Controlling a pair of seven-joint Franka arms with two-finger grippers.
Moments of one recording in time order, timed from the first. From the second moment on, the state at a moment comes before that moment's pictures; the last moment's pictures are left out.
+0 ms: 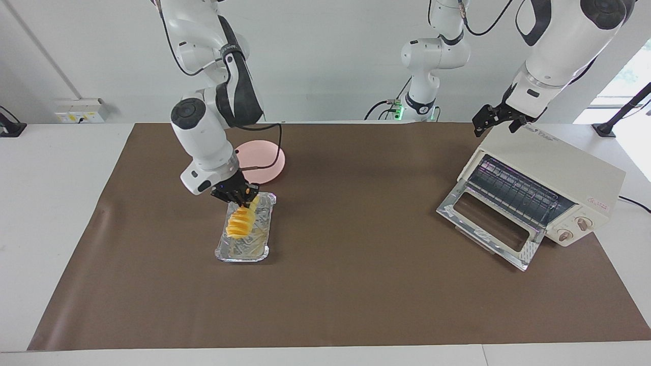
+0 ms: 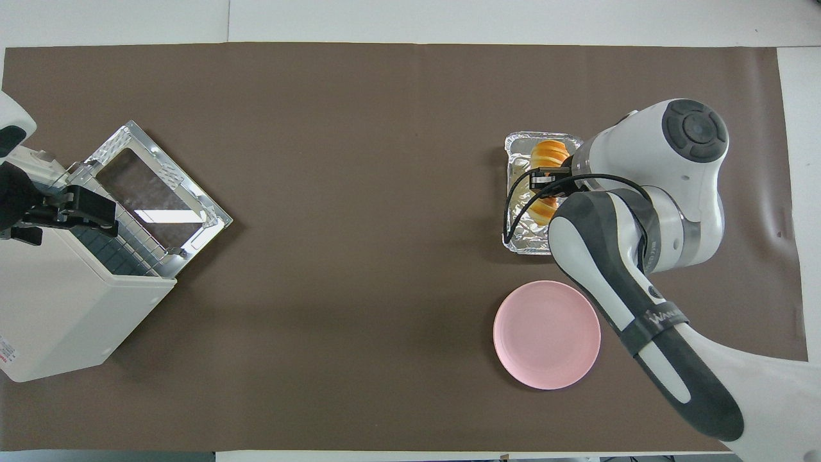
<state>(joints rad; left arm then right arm) -0.05 -0.02 -0.05 -1.60 0.01 1.42 -0.13 0.25 0.13 -0.05 -1.91 0.14 2.03 0.21</state>
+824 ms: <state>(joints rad) -0.05 -0.02 -0.05 -1.60 0.01 1.42 -0.13 0.39 -0.35 -0.03 -2.62 0.15 2.16 0.21</state>
